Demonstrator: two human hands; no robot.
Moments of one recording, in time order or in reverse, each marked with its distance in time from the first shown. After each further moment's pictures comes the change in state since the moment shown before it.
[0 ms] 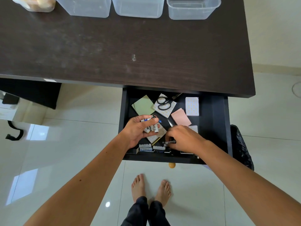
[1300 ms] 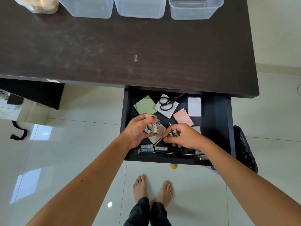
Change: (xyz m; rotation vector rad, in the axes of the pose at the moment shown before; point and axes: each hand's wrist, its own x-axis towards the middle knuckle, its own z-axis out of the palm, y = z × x) left_hand -0.005 0.004 0.002 -0.002 -0.042 0.041; right_hand 0.005 0.007 0.004 0.872 -0.026 0.261
